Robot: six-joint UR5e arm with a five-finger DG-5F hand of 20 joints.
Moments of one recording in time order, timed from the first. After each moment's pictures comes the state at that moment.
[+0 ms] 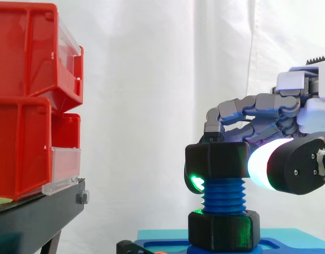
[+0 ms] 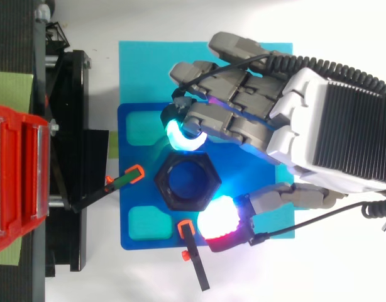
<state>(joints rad) 0.26 -2.10 -1.49 -2.56 -1.16 -1.39</state>
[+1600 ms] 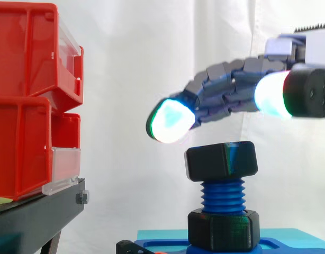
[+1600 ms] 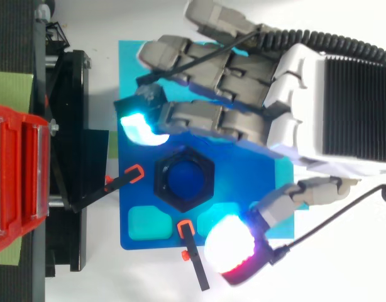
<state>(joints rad) 0.19 -2.10 -1.43 -2.56 -1.38 -1.37</state>
